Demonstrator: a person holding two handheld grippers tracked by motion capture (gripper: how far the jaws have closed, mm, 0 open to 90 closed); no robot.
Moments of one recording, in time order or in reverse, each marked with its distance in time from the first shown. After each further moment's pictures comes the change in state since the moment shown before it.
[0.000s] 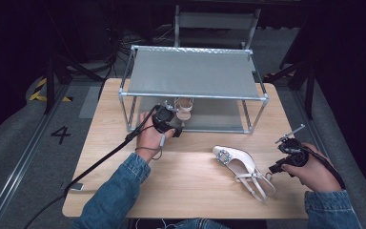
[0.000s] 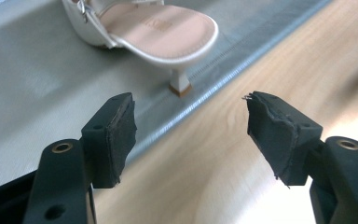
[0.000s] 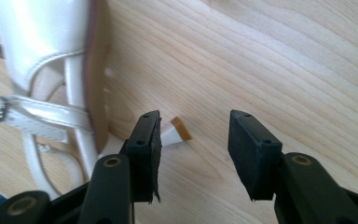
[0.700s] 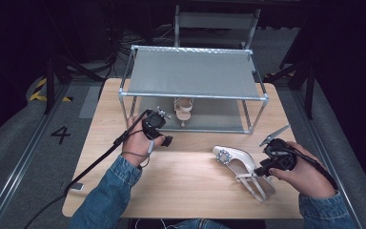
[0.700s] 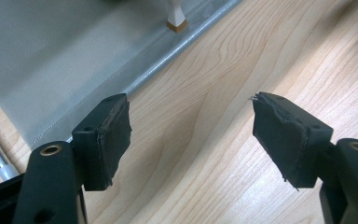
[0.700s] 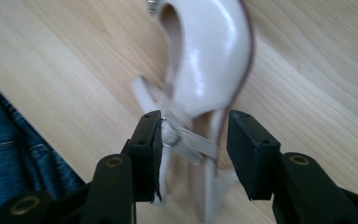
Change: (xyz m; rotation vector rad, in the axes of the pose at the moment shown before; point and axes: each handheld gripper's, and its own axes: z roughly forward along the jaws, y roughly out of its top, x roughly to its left) left arm 0.000 -0.019 -0.032 0.132 0.009 0.039; right arm 0.070 0.022 -0.026 -0.047 0.054 -0.204
